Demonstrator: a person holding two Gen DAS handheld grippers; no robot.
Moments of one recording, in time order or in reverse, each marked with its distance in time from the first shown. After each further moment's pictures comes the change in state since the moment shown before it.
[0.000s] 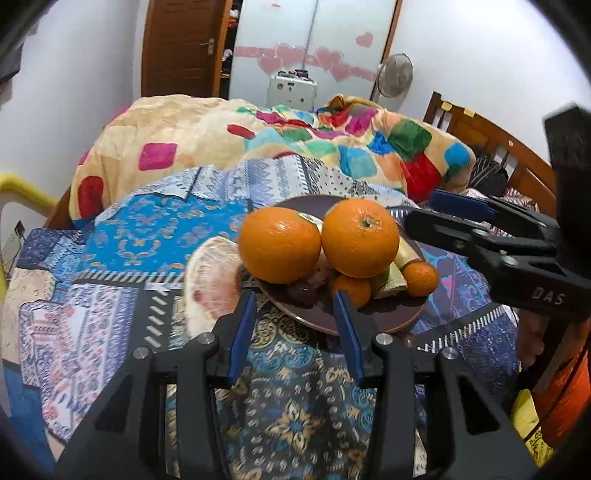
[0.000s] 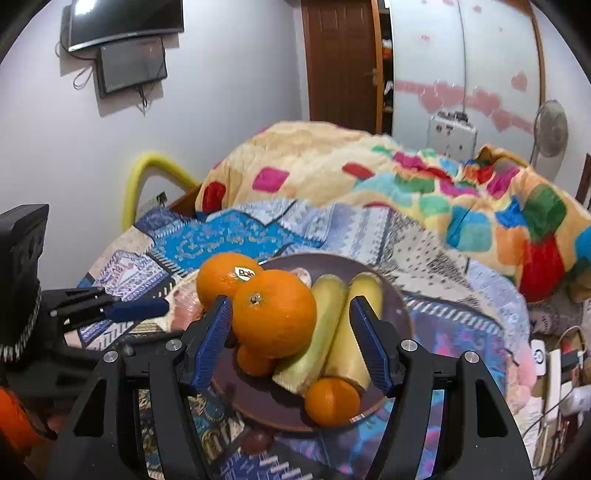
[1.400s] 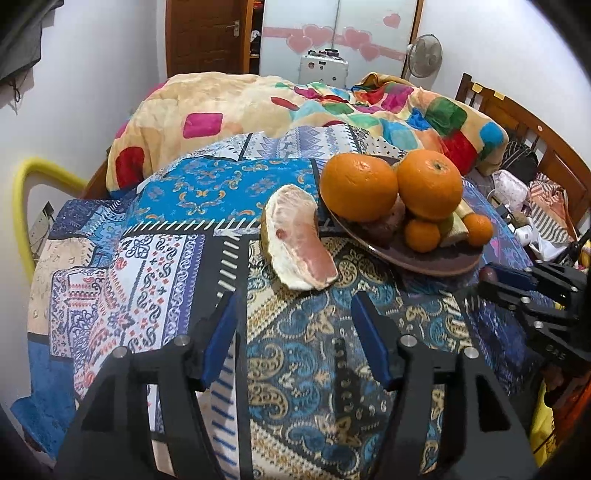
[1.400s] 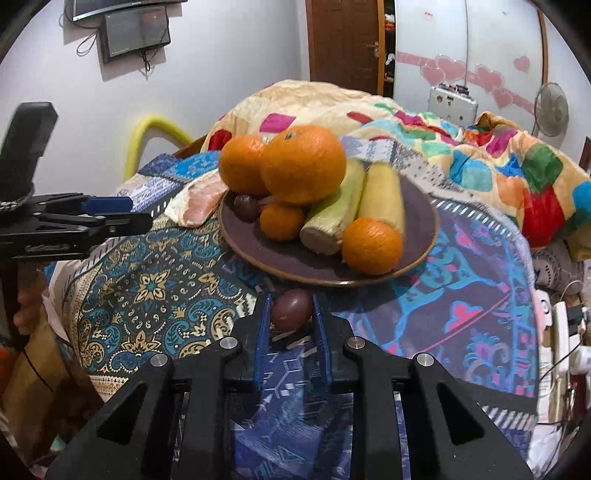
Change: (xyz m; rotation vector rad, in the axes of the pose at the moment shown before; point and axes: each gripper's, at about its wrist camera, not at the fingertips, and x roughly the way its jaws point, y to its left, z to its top) left arm -0.001 0.042 -0.033 -0.015 0.094 0.119; right arm 0.002 0.017 -0.081 -0.006 0.118 -0.014
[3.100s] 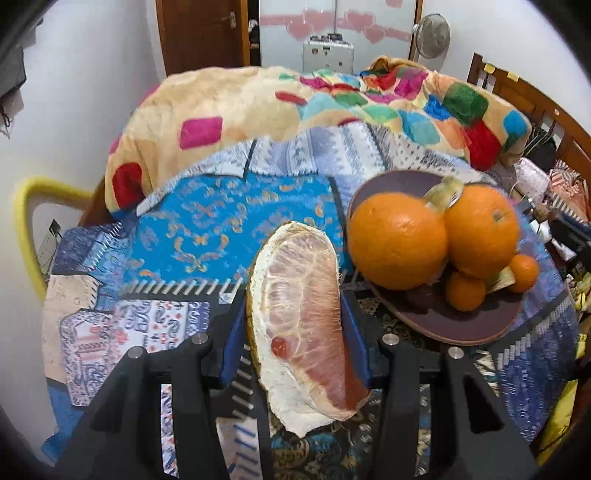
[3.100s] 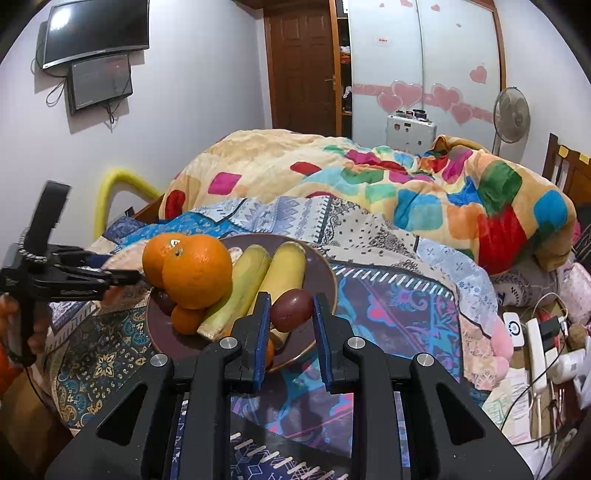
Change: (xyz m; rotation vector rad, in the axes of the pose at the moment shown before) left arm 0.031 0.002 0.057 0.056 0.049 0.064; right arm -0.025 -0.065 0.042 0.092 -0.155 -0.095
